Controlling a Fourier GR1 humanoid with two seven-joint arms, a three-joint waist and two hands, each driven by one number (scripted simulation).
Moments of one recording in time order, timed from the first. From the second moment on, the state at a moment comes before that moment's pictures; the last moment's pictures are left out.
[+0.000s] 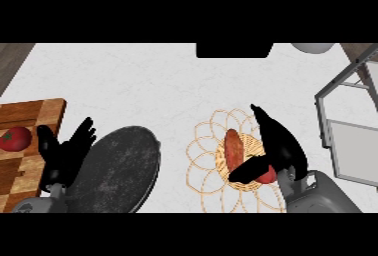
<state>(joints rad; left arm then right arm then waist) -0.06 0.31 -0.07 -1.35 0.29 0.12 0.26 -0.37 -0.35 0.53 -1.72 0.36 -0.03 1.12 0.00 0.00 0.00</state>
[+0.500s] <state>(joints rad) -0.05 0.29 -0.07 -1.35 0.26 0.11 0.25 -0.37 -0.22 0.51 -1.57 0.49 -0.02 1.10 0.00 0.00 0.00</state>
